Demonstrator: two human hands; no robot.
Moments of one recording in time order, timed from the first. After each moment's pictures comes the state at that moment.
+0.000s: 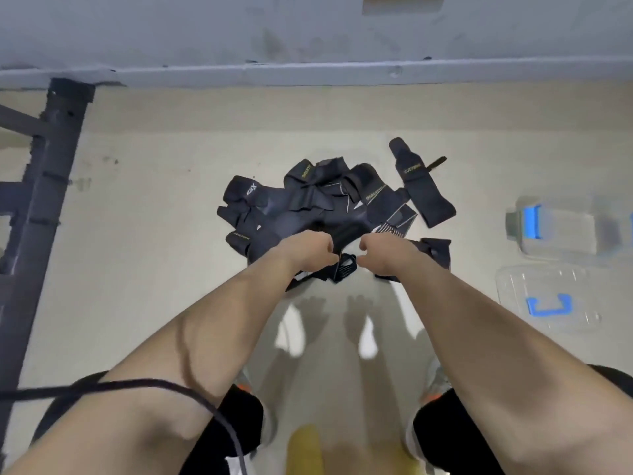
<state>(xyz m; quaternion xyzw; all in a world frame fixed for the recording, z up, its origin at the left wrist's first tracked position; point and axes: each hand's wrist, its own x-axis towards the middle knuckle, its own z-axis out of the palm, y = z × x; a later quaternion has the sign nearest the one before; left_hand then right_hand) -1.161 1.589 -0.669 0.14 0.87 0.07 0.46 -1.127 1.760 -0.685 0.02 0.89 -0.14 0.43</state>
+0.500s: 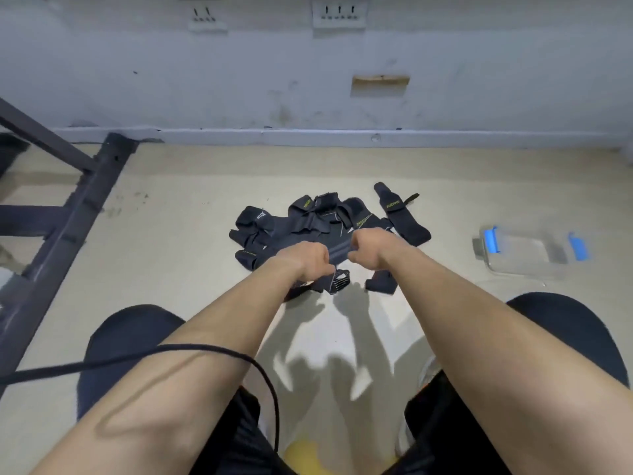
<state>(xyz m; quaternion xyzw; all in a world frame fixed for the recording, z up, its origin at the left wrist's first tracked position) -1.055 1.564 -0.604 0.14 0.92 0.10 0.36 -1.045 1.734 -0.599 0.01 0.95 -0.12 0.30</state>
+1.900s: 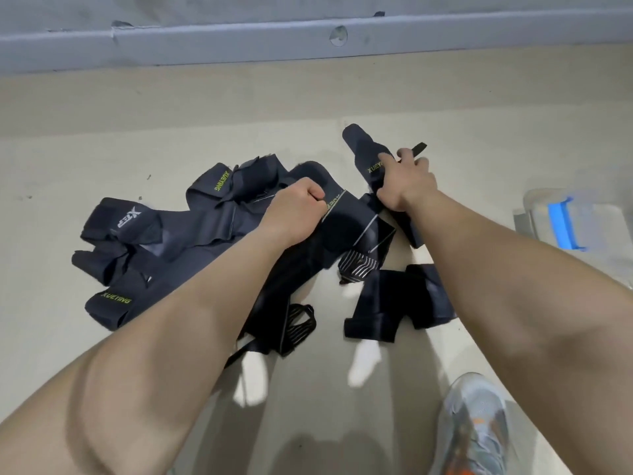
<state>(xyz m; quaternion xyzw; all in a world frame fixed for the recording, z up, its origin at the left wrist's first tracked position) -1.282 1.696 -0.886 0.04 0.89 0.37 0.27 -1.281 1.911 -0.902 0.19 0.95 -0.11 0.23</state>
